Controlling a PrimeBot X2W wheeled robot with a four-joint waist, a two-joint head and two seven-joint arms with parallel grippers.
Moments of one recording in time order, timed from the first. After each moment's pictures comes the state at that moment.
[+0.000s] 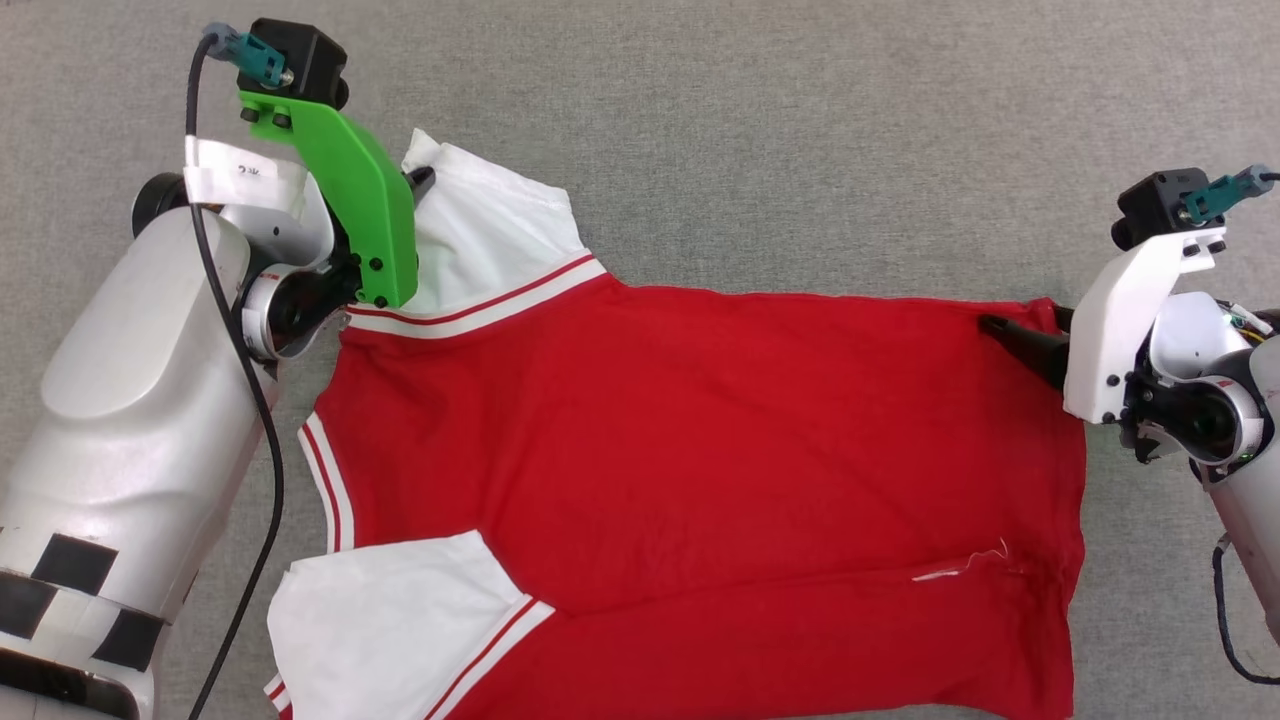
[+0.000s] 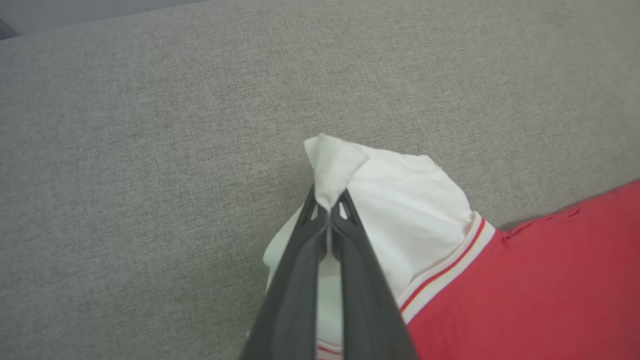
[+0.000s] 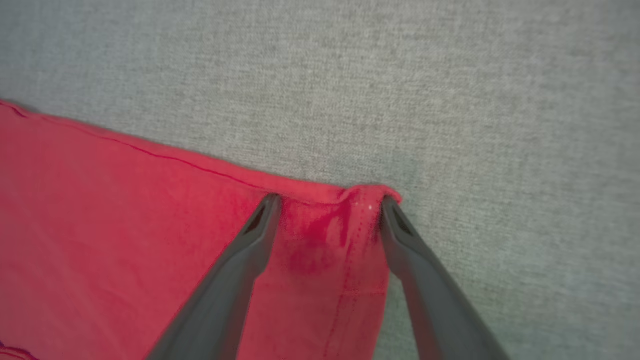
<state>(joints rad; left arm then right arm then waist) -0.94 0.44 -0.59 0.54 -0.84 -0.08 0.52 -0.65 -0.43 0.37 0.45 0.76 0.13 0.67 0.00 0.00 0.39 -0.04</state>
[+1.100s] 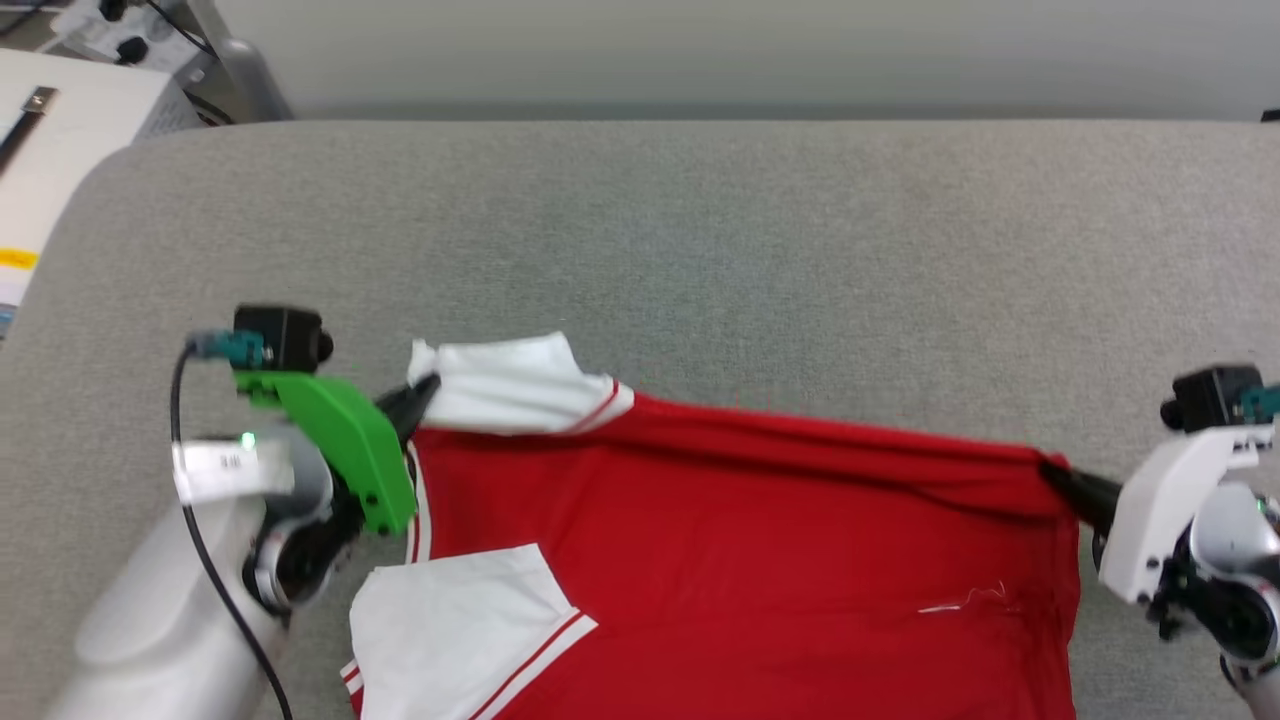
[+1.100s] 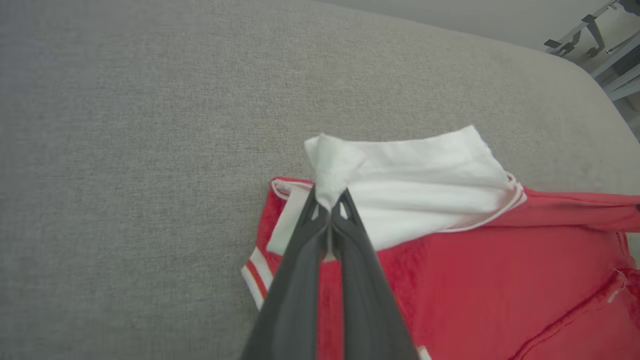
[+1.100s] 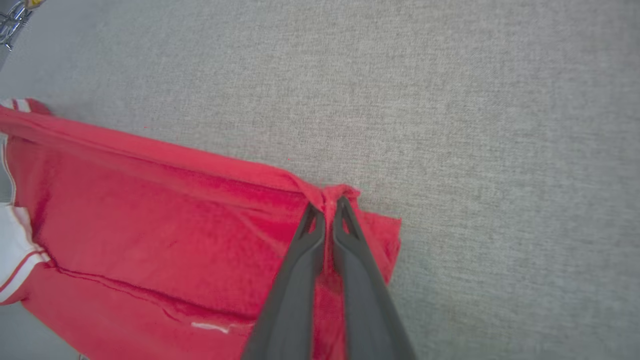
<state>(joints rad) -0.51 0.48 -0.52 0.38 -0.94 -0.05 0.27 -0.29 -0.48 0.24 0.27 0.80 0.13 0.50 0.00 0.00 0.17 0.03</state>
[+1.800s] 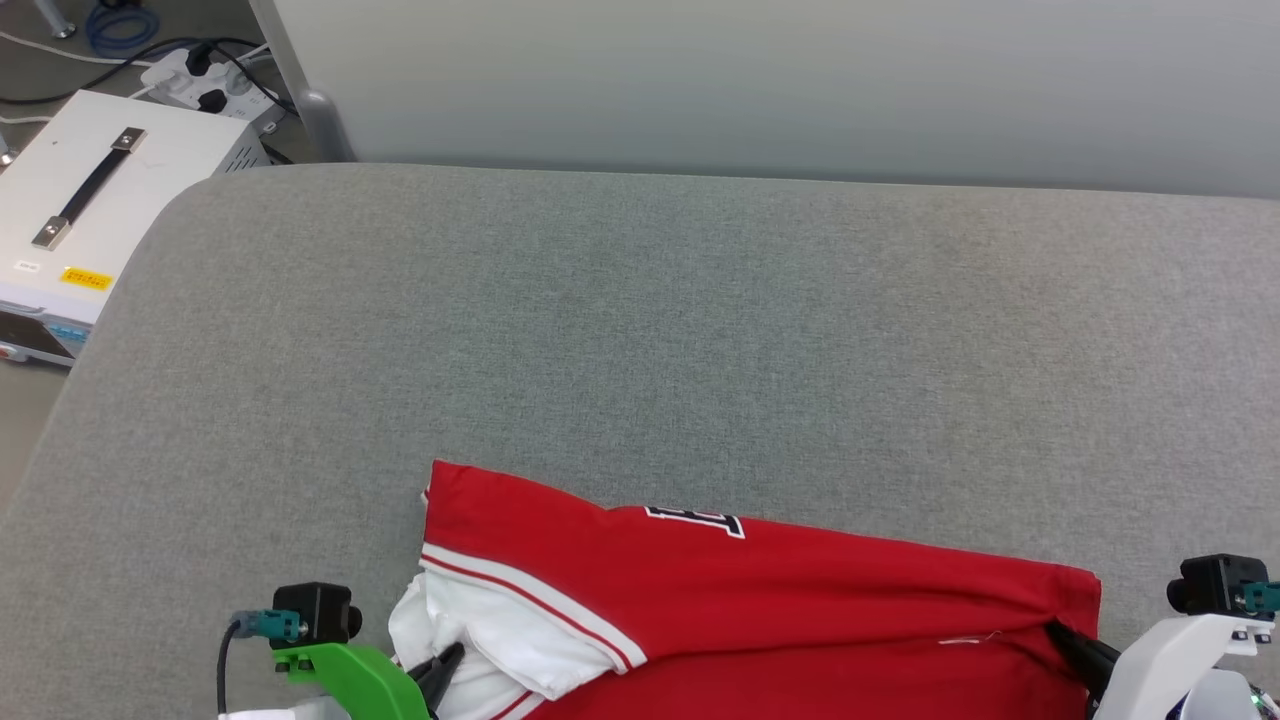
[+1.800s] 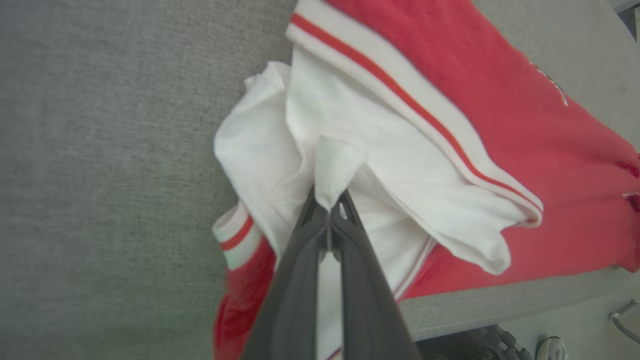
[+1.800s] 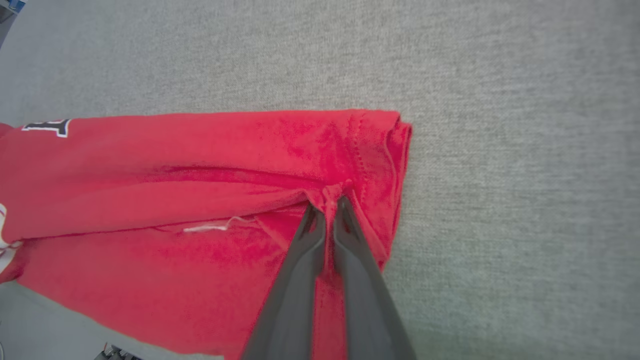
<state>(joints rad) -0.06 0.49 -0.54 0.23 -1.02 0.06 0.18 0.04 -0.32 0.06 0.22 0.68 0.13 0.40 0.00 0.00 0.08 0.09</state>
